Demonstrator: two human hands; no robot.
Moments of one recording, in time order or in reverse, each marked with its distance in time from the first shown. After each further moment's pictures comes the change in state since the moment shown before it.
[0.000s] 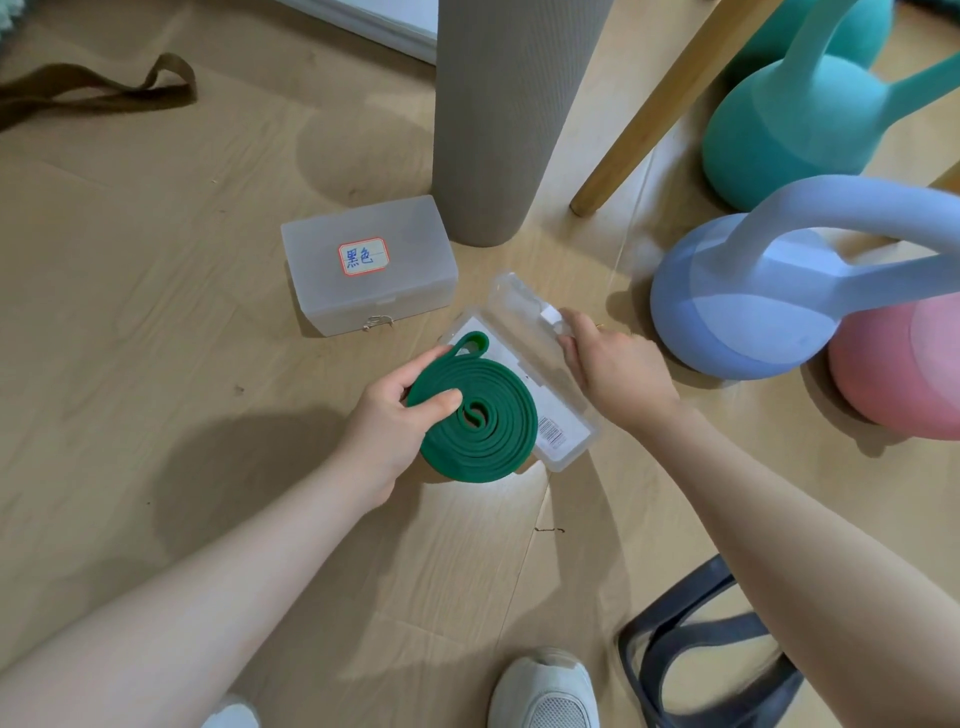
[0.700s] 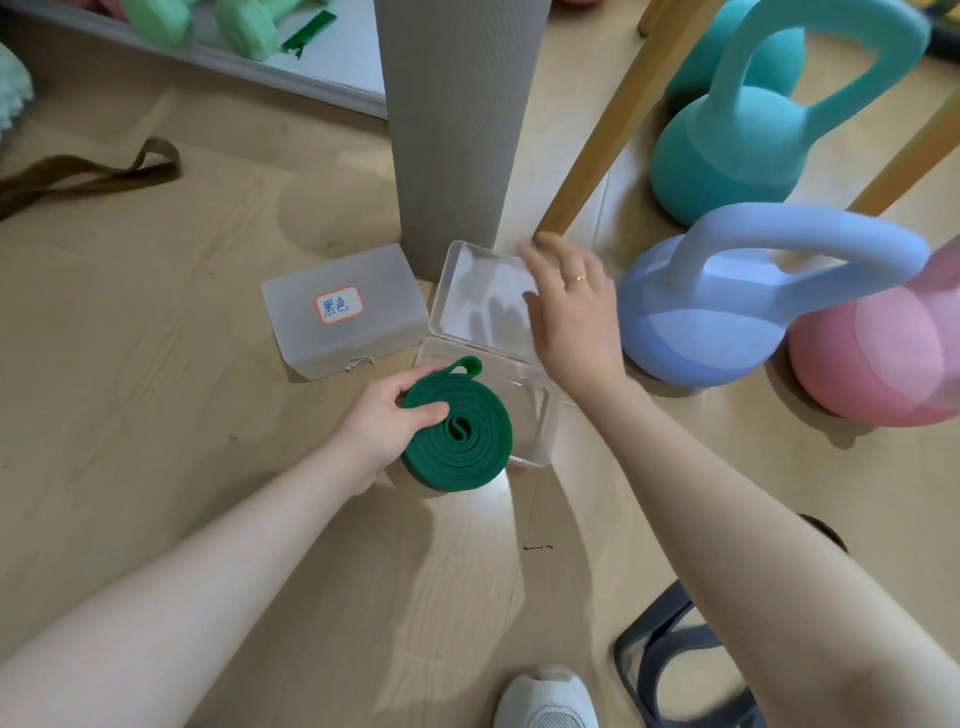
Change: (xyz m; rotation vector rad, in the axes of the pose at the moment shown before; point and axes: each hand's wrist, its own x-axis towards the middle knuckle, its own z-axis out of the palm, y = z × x) left_hand 0.019 0.036 0.007 0.187 -0.105 -0.042; right_hand 0.036 -0.011 -0.032 0.185 0.411 0.143
